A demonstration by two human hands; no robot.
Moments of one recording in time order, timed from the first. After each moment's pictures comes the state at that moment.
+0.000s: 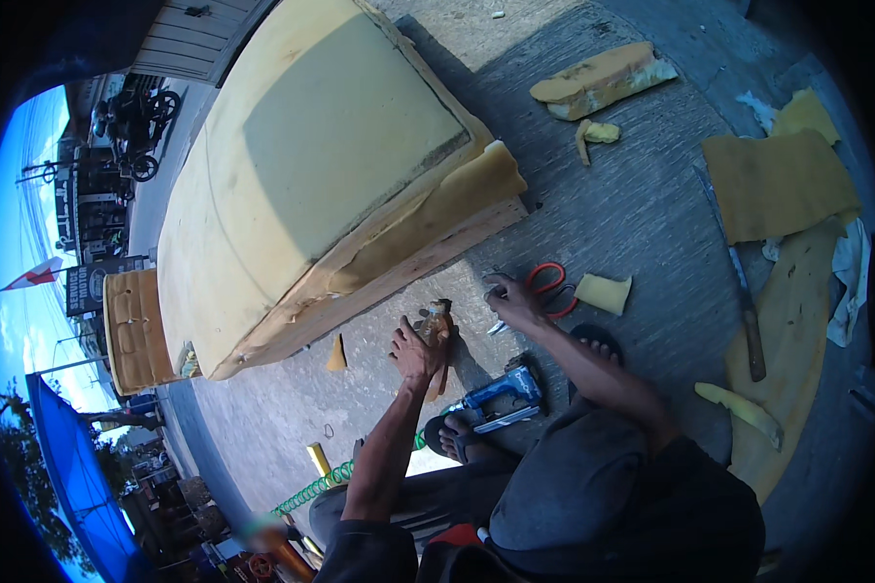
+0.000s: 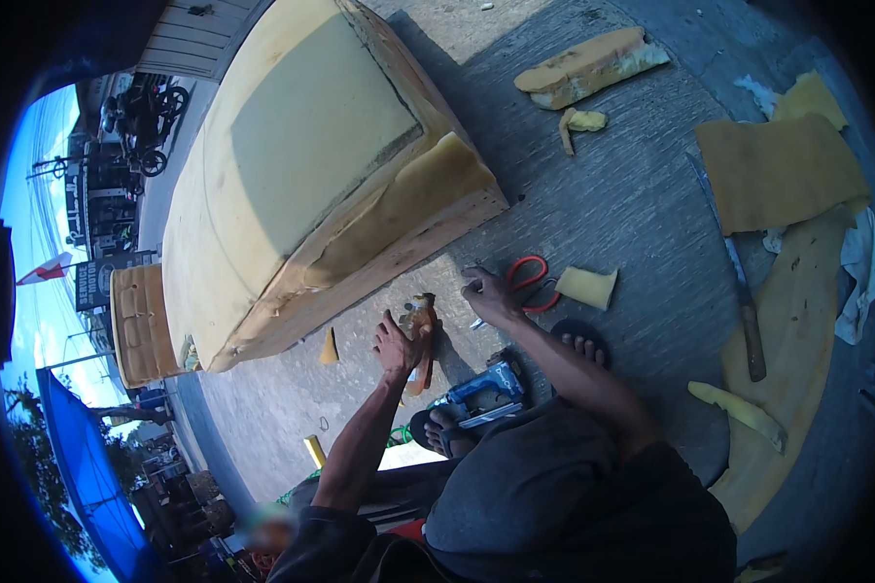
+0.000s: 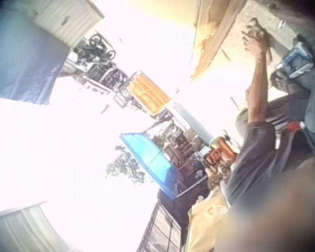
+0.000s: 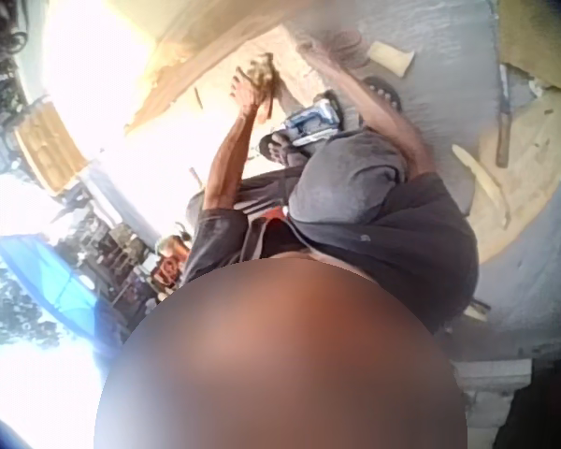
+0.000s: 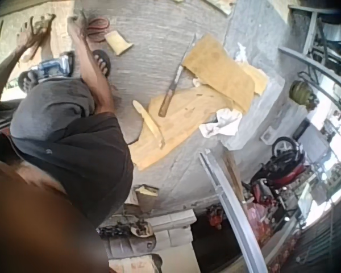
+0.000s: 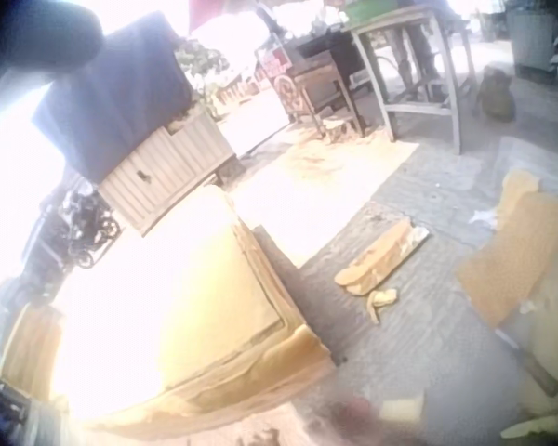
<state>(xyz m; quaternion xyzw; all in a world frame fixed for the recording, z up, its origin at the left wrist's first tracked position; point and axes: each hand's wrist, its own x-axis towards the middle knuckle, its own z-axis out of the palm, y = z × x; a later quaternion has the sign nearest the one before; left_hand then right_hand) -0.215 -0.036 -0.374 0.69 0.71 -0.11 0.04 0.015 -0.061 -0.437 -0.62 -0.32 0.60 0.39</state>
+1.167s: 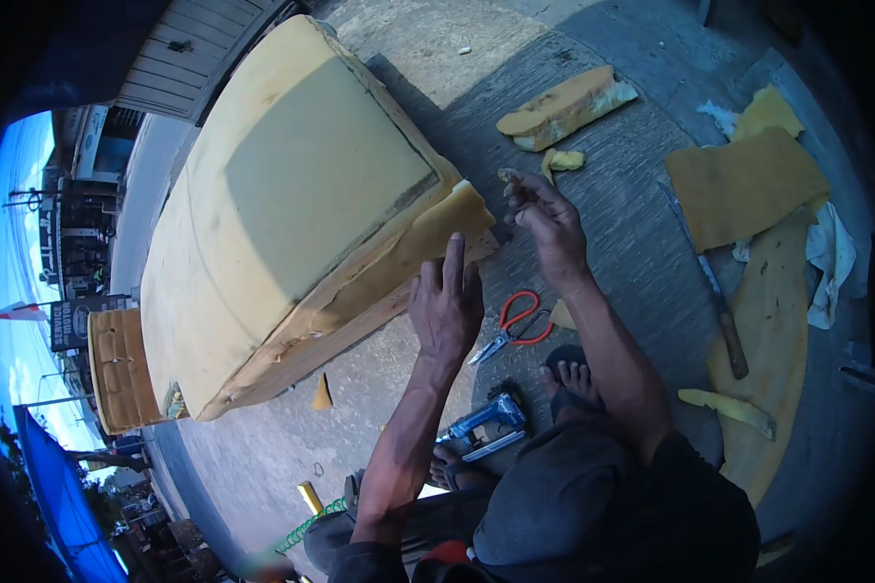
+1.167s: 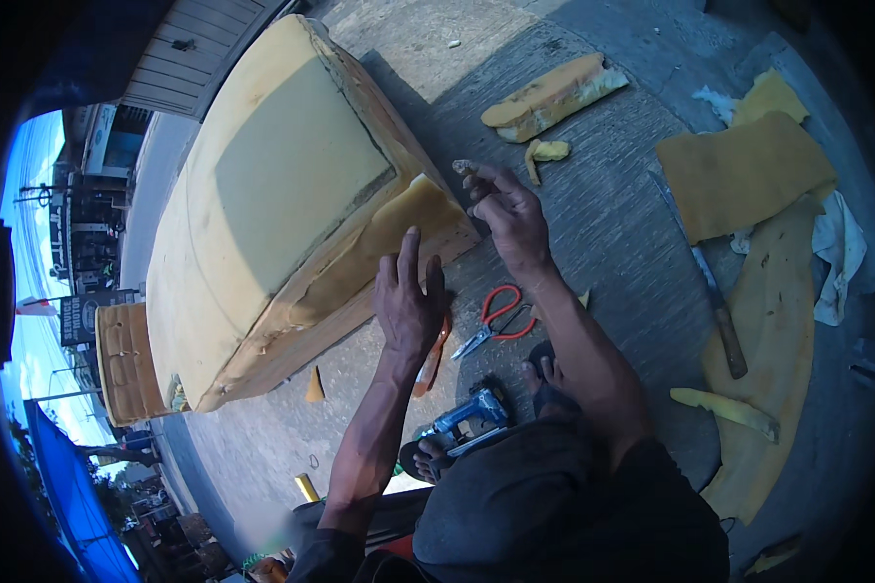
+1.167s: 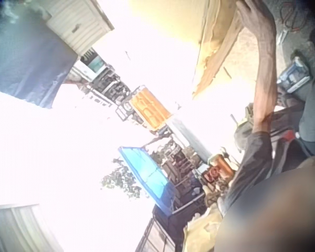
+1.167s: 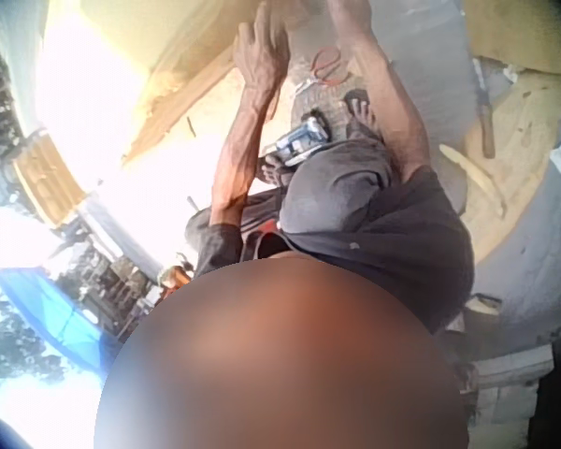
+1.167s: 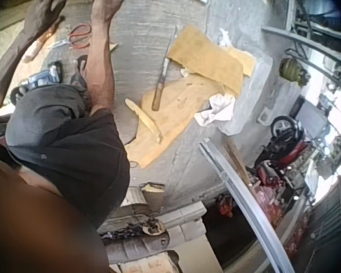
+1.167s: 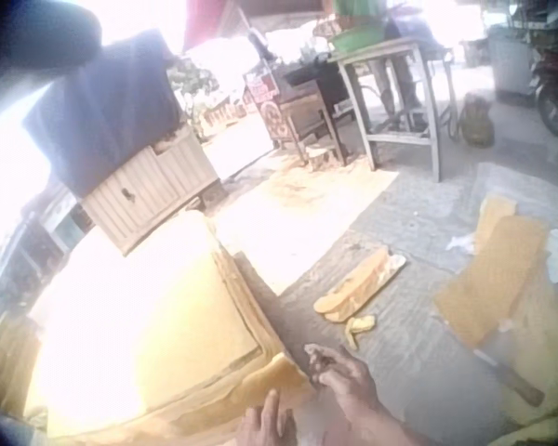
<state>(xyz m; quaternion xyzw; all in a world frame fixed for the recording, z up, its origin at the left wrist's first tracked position) -0.013 0.006 -0.254 0.89 0.39 0.21 0.05 0.169 -0.024 -0.284 -0.42 -0.24 0.41 0.77</state>
